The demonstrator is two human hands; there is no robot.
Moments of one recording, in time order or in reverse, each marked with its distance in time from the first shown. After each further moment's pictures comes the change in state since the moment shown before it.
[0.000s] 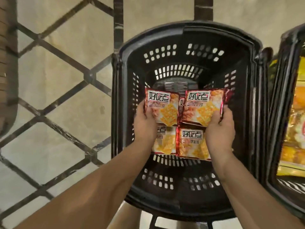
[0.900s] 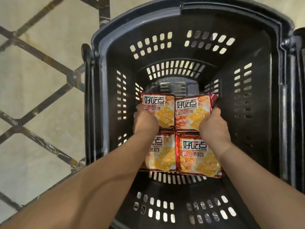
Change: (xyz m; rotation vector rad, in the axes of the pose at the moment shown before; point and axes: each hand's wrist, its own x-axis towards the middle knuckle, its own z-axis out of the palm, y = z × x) left_hand 0.087 -0.023 0.058 0.537 -0.051 -0.167; right_hand 0.073 0.026 0.056 -0.498 -0.219 0.082
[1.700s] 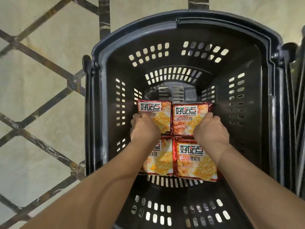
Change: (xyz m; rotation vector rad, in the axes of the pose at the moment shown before) left_hand -0.021 0.006 -0.011 0.393 -0.035 0.140; right_hand -0.003 -0.016 -0.009 -0.484 -0.027 -0.088
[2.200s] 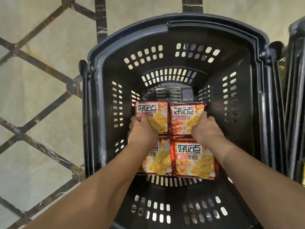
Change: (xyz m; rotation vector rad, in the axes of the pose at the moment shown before) left_hand -0.013 -0.006 -0.004 0.067 -0.075 0.076; right_hand 0.014 0.010 0.003 0.174 -0.181 -0.014
